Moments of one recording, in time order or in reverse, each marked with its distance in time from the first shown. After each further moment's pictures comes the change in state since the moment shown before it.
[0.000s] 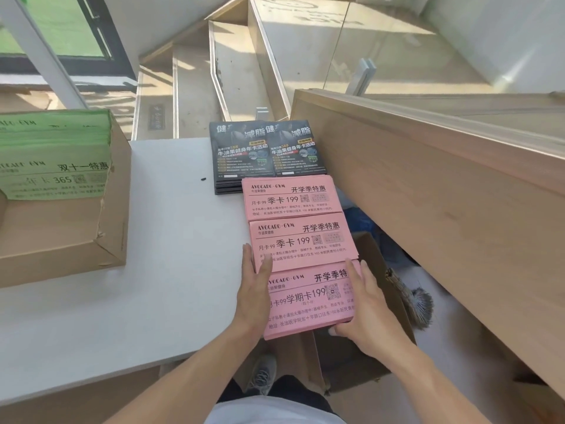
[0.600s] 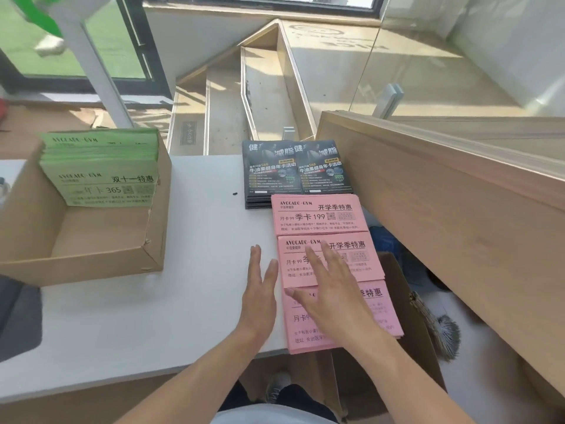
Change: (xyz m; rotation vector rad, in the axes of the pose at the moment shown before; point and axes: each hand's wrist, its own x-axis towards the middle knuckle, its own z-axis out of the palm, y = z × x) left_hand -0.011 0.036 -0.028 0.075 0.063 0.120; right_hand 0.029 -0.111 0.002 -0.066 0.068 -0.201
